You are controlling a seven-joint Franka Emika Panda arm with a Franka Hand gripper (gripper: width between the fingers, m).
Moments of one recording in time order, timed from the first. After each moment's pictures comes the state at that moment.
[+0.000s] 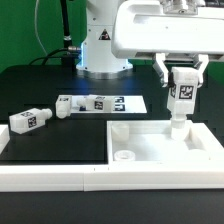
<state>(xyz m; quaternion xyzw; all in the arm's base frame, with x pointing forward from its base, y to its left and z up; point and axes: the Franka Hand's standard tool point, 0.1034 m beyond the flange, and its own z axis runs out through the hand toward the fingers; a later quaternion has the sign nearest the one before) 0.616 0.083 0.132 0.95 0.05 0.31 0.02</state>
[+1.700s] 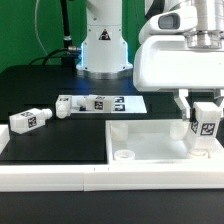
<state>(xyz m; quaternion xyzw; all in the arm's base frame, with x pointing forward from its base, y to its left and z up) 0.629 0.115 0.080 0.97 0.07 0.25 0.02</state>
